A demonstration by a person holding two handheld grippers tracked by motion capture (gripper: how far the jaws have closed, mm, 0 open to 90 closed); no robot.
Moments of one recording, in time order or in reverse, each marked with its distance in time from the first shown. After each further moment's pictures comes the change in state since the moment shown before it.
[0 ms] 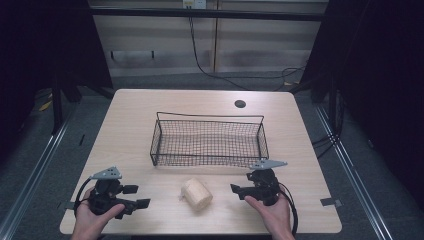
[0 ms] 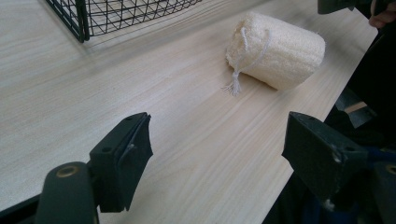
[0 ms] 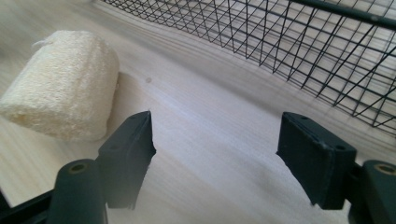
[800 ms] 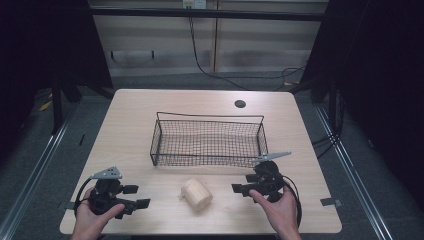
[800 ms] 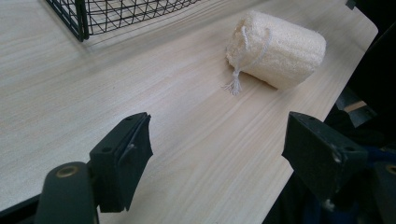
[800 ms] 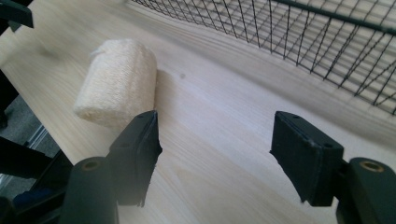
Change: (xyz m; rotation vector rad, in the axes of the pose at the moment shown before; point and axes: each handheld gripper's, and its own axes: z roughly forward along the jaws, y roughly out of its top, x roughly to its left) left arm 0.000 0.000 0.000 0.001 -0.005 0.002; right arm 0.004 0.024 -0.024 0.097 0.101 0.069
